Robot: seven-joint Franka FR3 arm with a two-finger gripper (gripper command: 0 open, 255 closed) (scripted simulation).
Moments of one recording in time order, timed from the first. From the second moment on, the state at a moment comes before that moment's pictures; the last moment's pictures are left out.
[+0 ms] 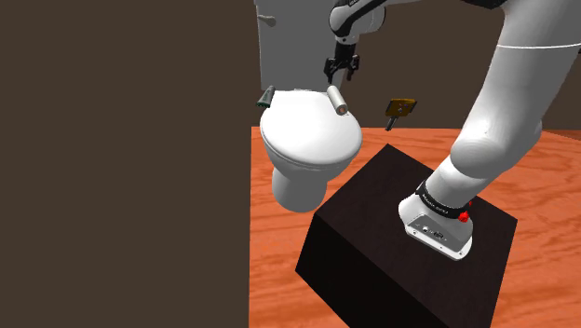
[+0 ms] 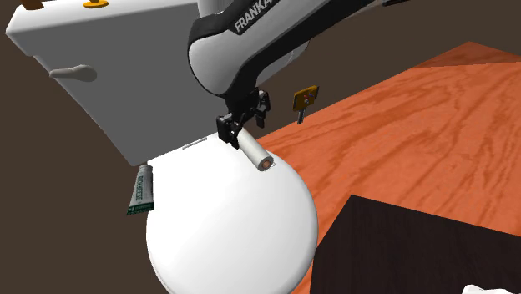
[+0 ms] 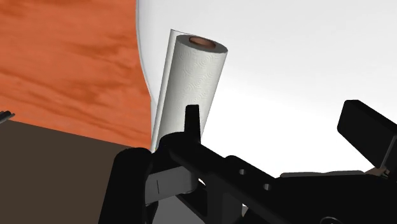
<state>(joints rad) -0.19 0.34 -0.22 -1.92 0.01 2.21 0.04</state>
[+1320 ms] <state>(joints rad) -0.29 0.81 -0.23 -1.52 0.05 2.22 0.02</state>
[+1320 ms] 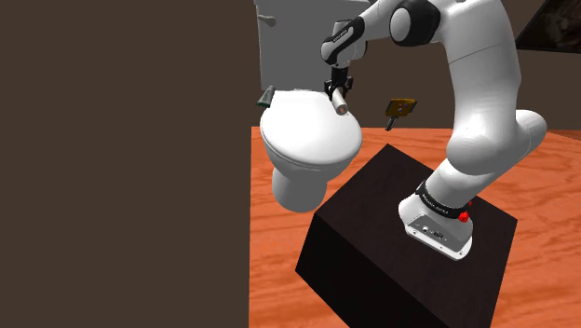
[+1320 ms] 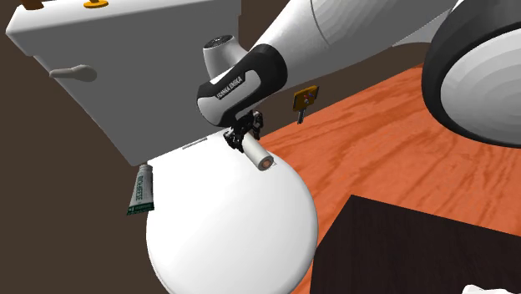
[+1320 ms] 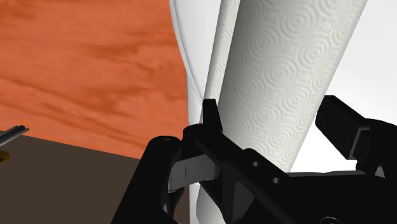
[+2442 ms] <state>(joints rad) -0.28 0.75 -0.24 -1.54 0.04 2.17 0.02</state>
